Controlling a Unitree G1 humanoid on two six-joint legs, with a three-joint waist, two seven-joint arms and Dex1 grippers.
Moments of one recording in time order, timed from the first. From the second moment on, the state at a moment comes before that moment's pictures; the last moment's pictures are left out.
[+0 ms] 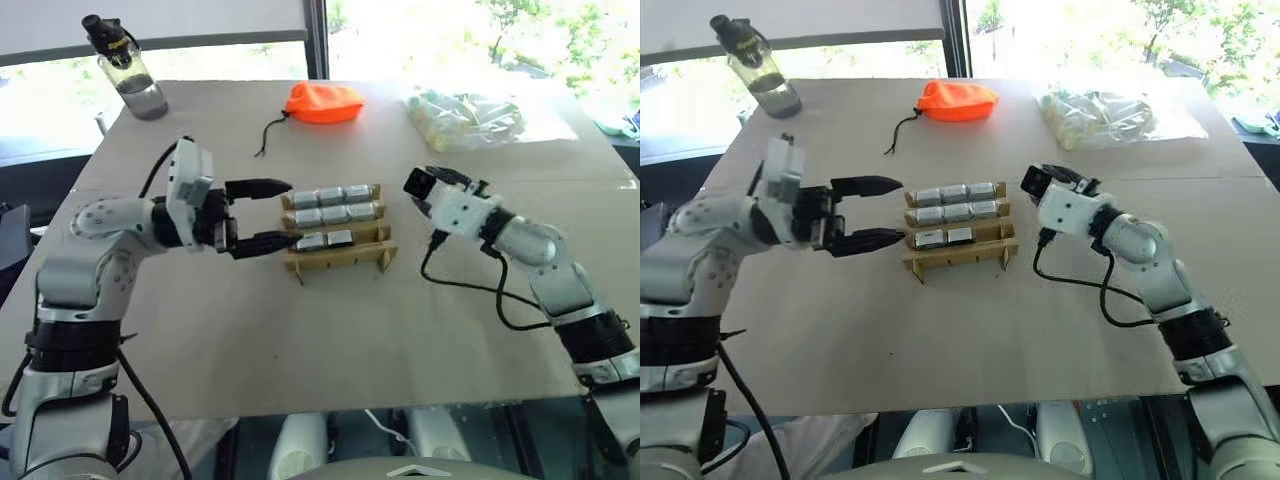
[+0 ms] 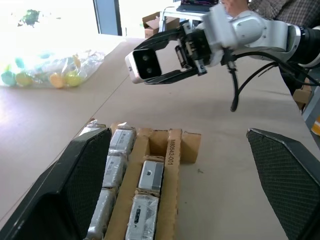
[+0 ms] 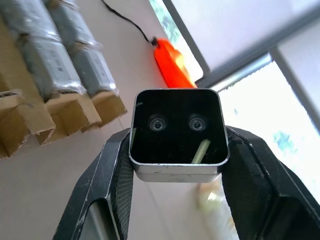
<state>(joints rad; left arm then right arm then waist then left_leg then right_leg) -0.51 0.81 0.10 -0.04 -0.62 0.46 -1.24 -0.56 -0.62 0.27 0.10 -0.29 -0.32 0.47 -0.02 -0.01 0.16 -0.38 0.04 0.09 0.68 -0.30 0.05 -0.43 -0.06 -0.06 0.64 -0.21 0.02</state>
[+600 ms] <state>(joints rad) -0.65 0.74 -0.05 0.05 -0.56 0.54 -1.33 -0.77 -0.61 0.46 0.16 -0.56 -0.80 0.52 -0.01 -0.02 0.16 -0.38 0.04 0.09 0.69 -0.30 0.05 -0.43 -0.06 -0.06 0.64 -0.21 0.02</state>
